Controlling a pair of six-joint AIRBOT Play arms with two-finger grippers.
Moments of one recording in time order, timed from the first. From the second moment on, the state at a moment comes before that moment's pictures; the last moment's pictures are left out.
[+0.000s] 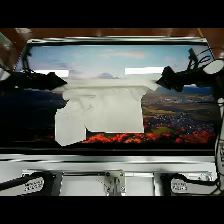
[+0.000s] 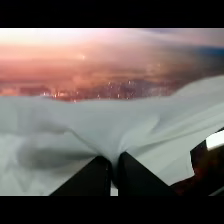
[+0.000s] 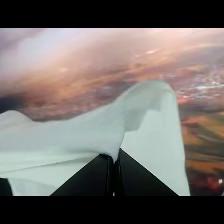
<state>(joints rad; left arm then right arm) 0.08 -1.37 1.30 0.82 -1.07 -1.30 -0.15 -1.51 1.43 -0.98 1.12 1.60</state>
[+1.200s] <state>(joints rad) 0.29 -1.65 1.28 1.07 -1.27 -1.36 -0.31 -1.51 1.25 -1.09 1.41 1.48</state>
